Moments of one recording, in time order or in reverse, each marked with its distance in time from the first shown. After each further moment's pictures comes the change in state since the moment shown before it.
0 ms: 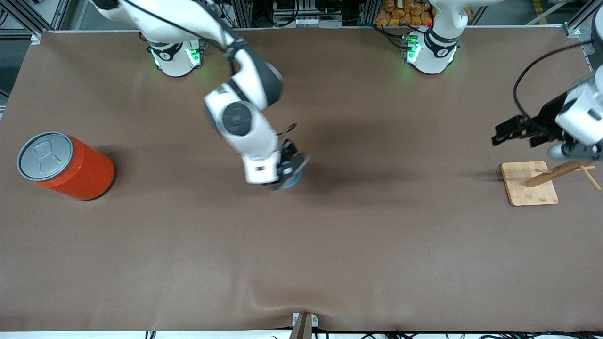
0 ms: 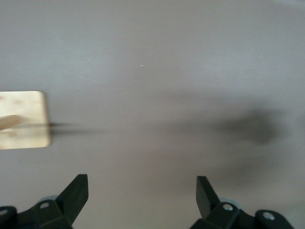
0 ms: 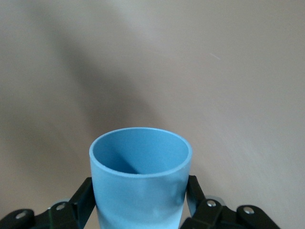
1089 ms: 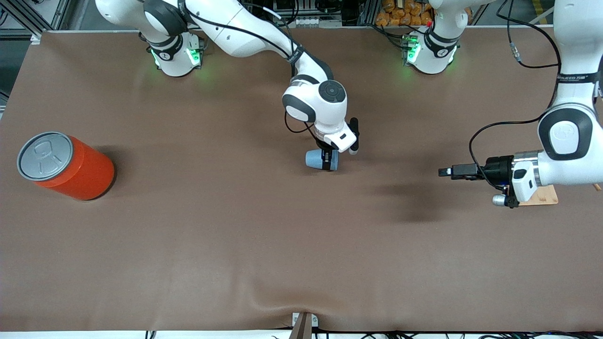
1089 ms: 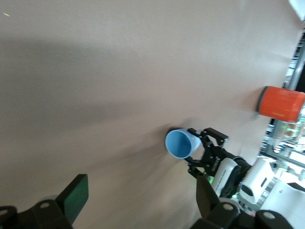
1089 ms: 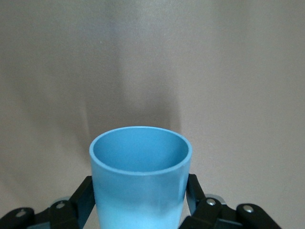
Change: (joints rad) left arm 0.118 0.254 -0.005 -0.246 -0.600 0.139 0.441; right arm 0.258 0.253 -0.016 0.111 -0.322 0.130 -0.099
